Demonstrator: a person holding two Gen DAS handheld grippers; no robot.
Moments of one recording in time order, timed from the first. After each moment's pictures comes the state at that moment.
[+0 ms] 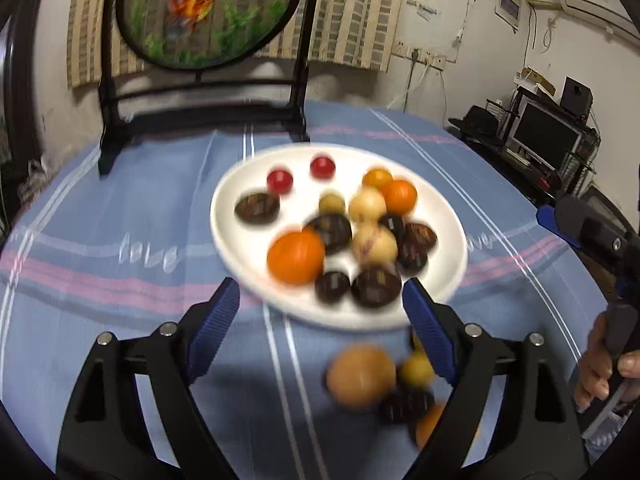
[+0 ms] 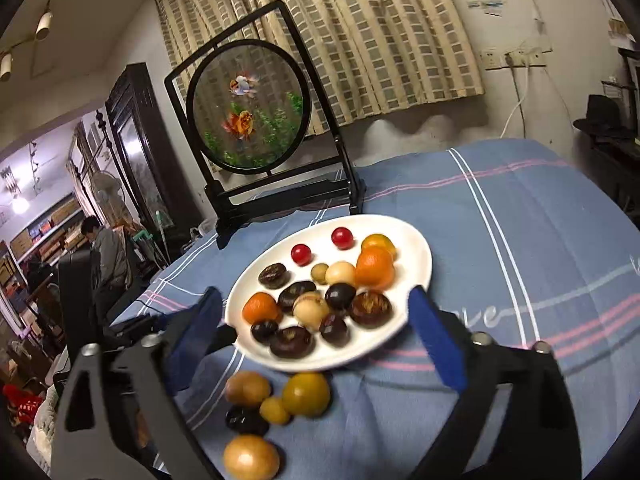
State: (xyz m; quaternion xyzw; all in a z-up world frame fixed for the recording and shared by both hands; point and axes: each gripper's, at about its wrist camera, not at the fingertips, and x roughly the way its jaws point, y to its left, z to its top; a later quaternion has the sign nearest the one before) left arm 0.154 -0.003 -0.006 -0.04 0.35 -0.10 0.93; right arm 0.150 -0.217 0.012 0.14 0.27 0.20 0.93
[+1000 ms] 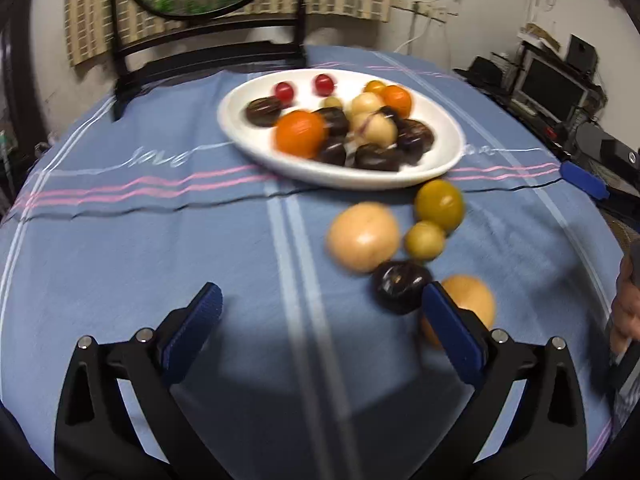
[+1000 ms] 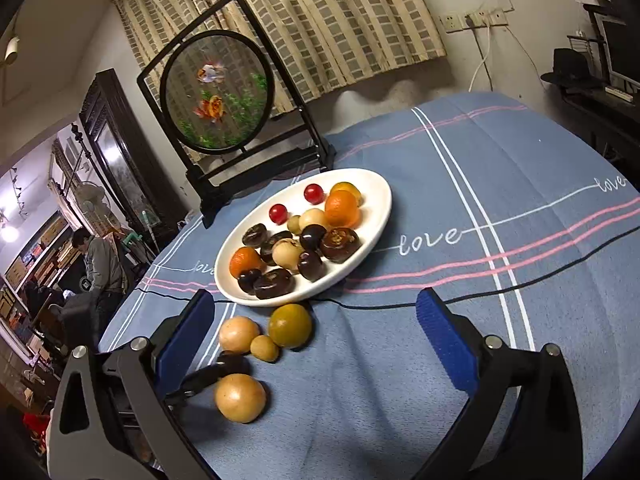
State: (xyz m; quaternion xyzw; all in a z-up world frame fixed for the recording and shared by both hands) left arm 0.105 -0.001 -0.043 0.00 0.41 -0.07 0.91; right arm 0.119 -0.243 -0.005 0.18 0.33 0.16 0.91
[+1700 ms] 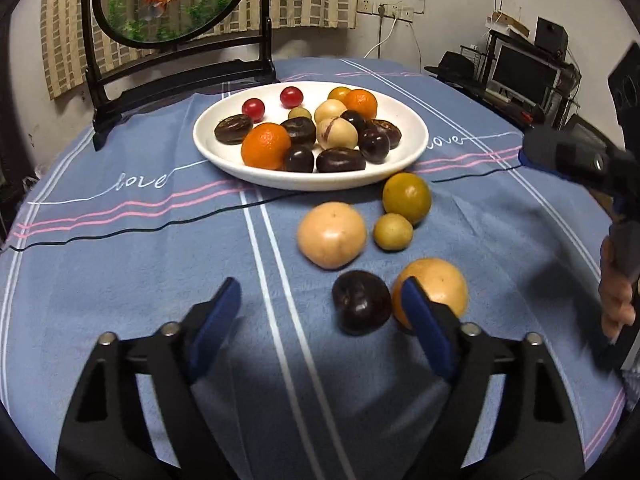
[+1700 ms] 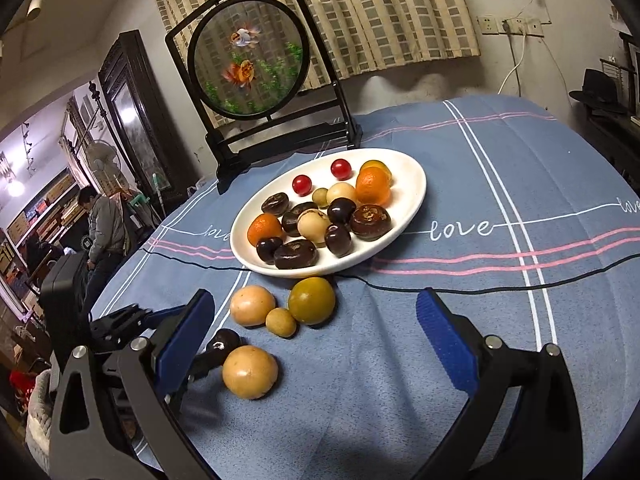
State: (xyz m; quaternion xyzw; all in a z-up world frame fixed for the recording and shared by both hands) left arm 0.099 -0.014 -0.040 0.03 0.39 -0.13 0.91; right arm 0.116 -0.214 -0.008 0.12 0.35 0.20 0.91
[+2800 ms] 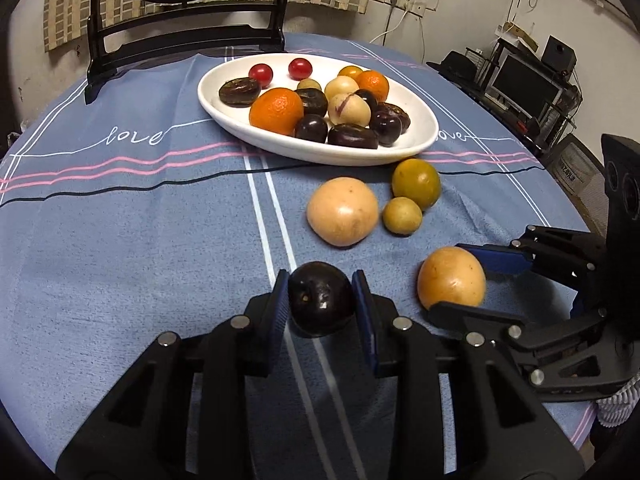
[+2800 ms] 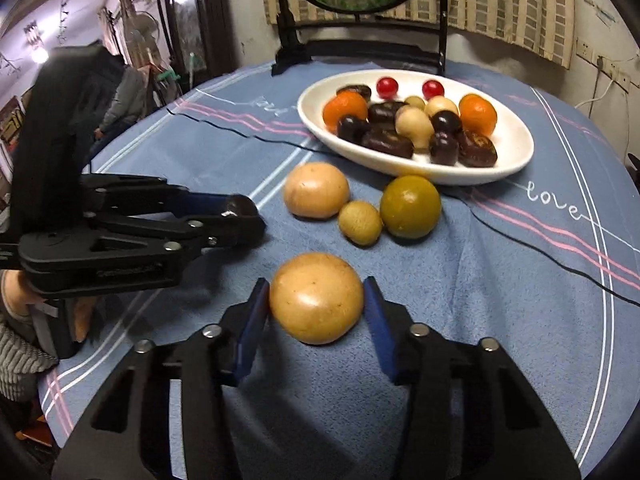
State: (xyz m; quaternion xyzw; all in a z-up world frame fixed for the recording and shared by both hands) left arm 0.102 0.002 -0.050 -0.02 0.43 -0.14 0.89; right arm 0.102 -0.129 -0.054 -0.06 0.44 0.27 0.85
